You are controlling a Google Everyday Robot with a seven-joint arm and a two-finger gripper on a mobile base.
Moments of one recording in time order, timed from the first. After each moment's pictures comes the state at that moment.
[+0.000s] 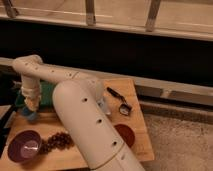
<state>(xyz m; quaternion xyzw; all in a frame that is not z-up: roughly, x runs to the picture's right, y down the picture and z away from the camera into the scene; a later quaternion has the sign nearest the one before) -0.383 0.093 0.806 -0.50 -0.01 0.16 0.85</state>
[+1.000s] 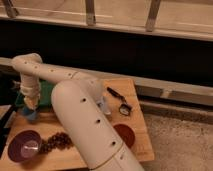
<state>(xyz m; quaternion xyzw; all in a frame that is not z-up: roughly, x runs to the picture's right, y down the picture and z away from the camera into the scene) -0.391 0.083 0.808 -0.50 -0.02 0.16 0.85</state>
